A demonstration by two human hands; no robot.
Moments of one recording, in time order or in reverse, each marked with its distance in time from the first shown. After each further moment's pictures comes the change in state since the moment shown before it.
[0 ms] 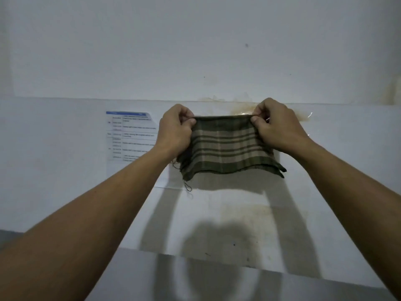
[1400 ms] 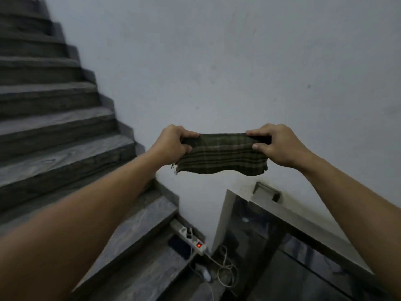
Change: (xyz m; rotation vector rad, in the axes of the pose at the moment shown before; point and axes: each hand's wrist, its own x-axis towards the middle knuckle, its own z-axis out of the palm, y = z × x) left_hand -0.480 0.090 -0.690 1.435 1.037 -1.137; right_hand -0.346 -0.803 0.358 1.342 -1.139 -1.351
